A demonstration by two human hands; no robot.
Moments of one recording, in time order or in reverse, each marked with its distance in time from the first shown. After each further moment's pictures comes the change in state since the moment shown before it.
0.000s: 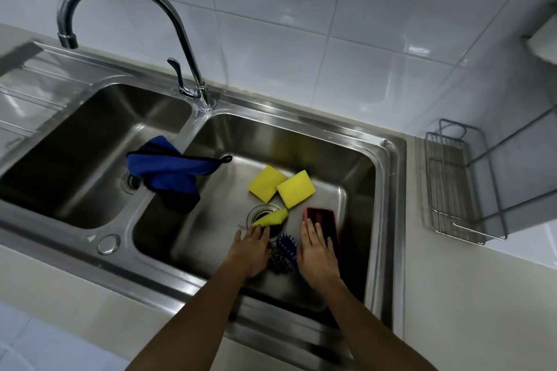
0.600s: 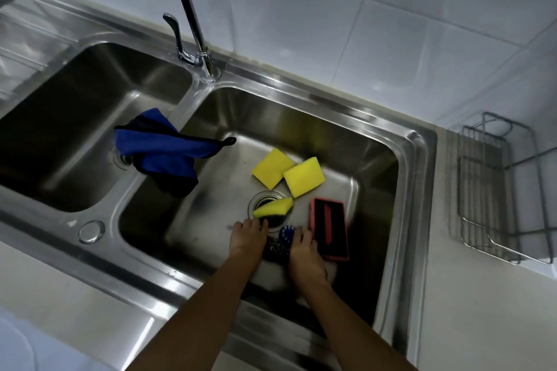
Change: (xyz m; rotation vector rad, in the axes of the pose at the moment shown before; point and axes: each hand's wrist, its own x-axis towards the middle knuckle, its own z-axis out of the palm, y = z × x) left_hand 0.033 -0.002 0.017 0.287 0.006 -0.112; right_hand 0.022 -0.024 0.036 -0.090 -0.061 0.048
